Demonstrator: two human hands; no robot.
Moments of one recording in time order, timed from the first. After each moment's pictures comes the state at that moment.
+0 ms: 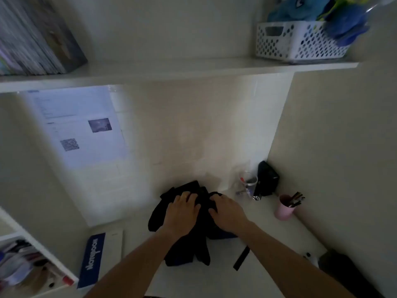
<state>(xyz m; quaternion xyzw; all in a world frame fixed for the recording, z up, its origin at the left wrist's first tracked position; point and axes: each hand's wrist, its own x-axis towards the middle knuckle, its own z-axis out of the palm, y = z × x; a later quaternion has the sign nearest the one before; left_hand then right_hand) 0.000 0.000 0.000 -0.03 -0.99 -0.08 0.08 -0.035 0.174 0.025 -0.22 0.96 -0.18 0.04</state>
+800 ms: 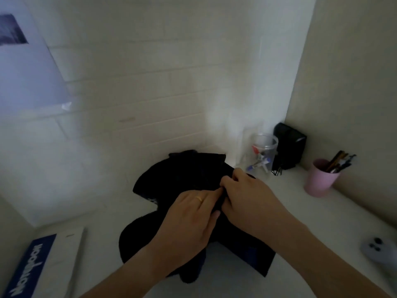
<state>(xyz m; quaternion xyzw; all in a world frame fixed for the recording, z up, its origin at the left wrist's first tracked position) -0.018 0.016 -0.163 -0.25 -0.93 -0.15 0.24 -0.052 0.188 -0.101 -0.26 0.96 -0.07 -0.10</state>
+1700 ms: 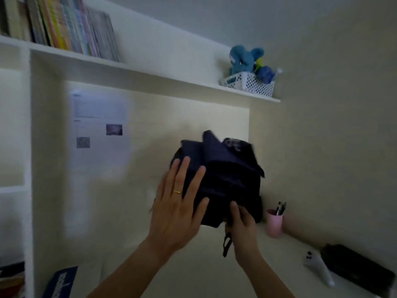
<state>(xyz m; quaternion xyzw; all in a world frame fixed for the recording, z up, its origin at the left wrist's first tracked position) 0.185 -0.009 -0.058 -0.19 -0.80 -0.06 0.57 0.127 0.164 -0.117 -0.08 0.64 -0.71 -0.28</state>
